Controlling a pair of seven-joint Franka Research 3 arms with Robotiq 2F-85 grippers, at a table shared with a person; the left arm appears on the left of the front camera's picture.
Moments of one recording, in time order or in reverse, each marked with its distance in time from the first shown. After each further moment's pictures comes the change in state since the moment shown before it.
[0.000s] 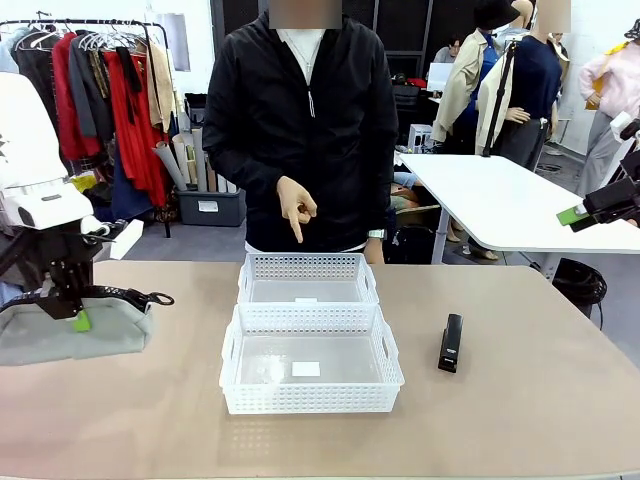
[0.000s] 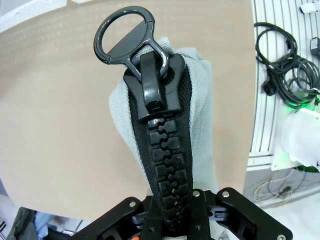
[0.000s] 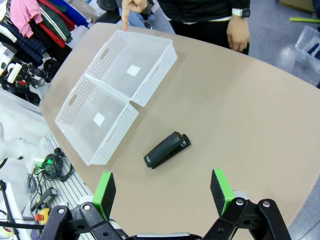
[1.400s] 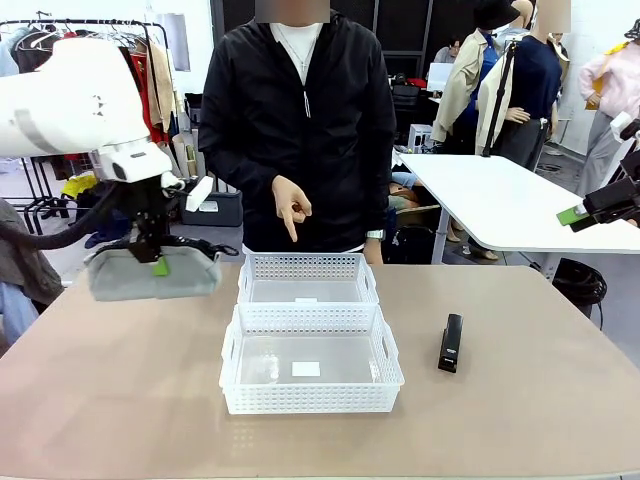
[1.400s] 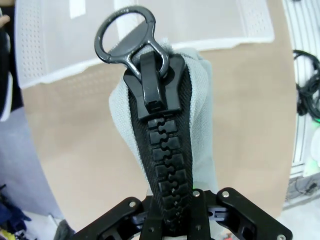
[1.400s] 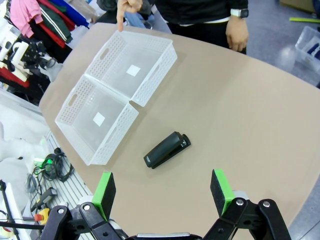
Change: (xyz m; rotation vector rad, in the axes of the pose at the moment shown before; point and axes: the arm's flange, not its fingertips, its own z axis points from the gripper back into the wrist) left arm 0.100 0.088 0.033 0.068 -0.032 -0.130; right arm 0.000 0.000 0.000 0.000 0.000 0.000
